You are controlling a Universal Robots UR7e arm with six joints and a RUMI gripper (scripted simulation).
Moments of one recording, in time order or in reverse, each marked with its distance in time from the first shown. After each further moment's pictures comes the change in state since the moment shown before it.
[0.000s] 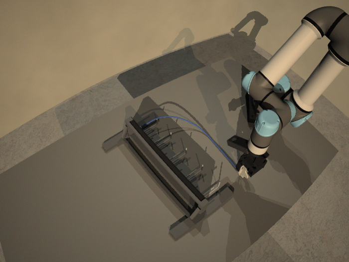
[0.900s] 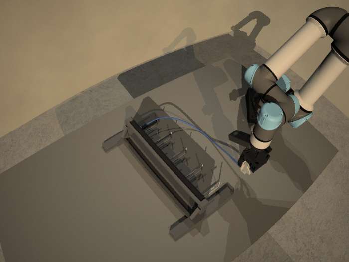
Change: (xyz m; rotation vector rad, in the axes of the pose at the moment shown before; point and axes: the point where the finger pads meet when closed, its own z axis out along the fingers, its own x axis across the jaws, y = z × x) arm 0.000 0.000 -0.033 0.000 -0.001 0.000
